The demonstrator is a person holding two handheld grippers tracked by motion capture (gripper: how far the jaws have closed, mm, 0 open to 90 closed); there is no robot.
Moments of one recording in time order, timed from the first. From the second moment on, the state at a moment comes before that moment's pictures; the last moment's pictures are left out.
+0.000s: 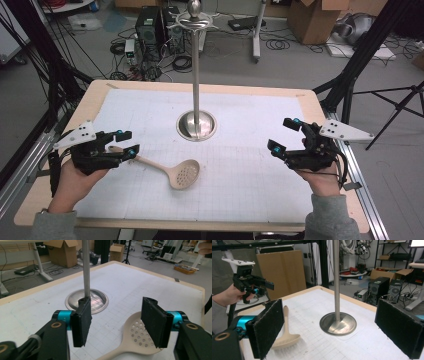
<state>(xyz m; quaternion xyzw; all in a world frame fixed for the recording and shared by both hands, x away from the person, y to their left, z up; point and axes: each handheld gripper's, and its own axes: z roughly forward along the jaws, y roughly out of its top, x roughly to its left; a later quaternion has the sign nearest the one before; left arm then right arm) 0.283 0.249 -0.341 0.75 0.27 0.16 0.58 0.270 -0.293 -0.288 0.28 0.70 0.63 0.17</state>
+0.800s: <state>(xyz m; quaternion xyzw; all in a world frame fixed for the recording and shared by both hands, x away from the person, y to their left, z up) 0.290 0.232 -0.376 0.79 0.27 0.12 0.54 0.274 -0.288 -0.293 0.28 0.71 0.62 0.16</state>
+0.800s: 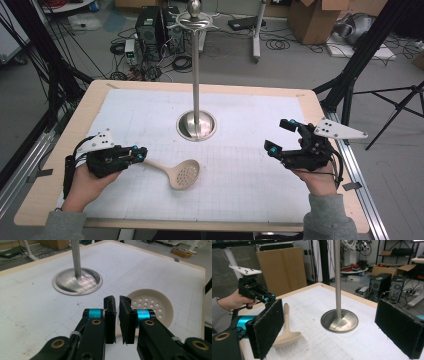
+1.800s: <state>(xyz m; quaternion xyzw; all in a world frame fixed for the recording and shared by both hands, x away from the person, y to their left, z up) 0.299 0.245 -0.417 0.81 0.30 0.09 0.50 0.274 -0.285 -0.295 0.27 0.72 0.62 0.16</state>
